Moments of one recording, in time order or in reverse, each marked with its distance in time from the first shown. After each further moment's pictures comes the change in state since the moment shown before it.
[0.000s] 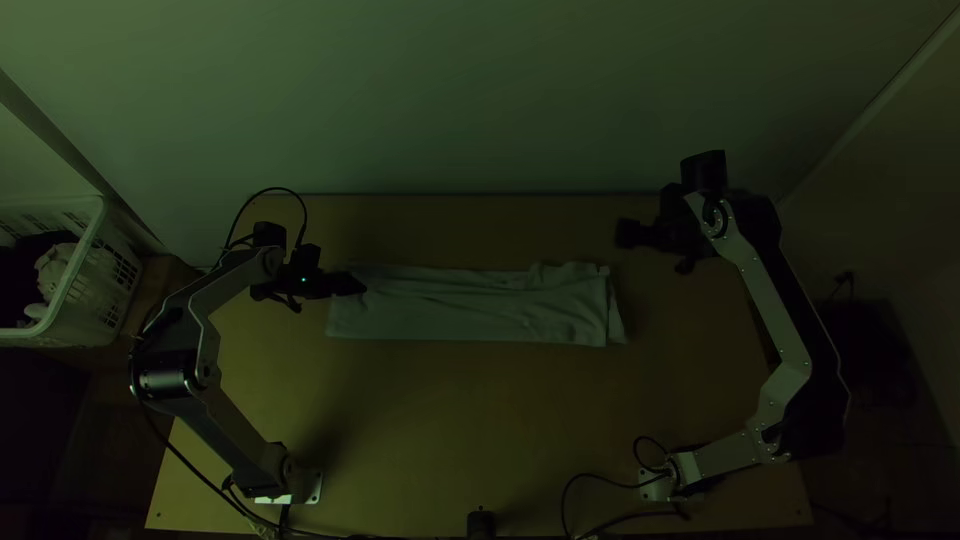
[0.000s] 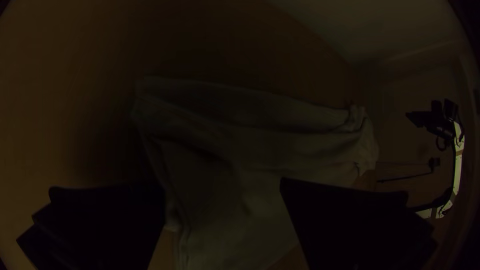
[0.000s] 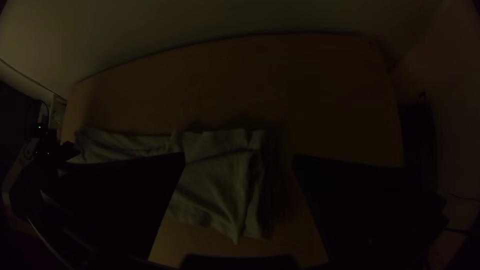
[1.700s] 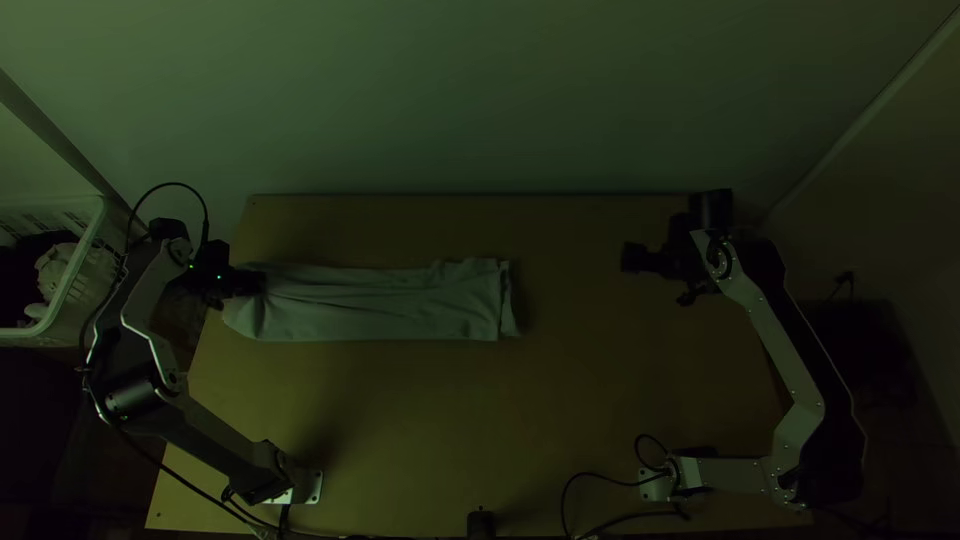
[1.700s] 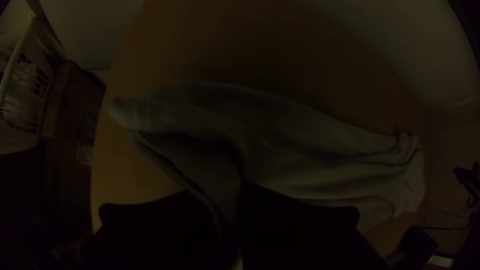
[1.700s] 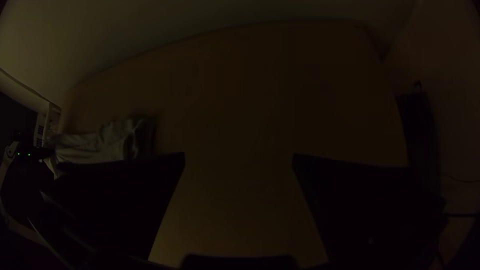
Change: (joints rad) left arm 0.372 -0.064 0.180 -0.216 -0.375 0.176; right arm -0.022 -0.175 -0.294 0.165 0.025 0.041
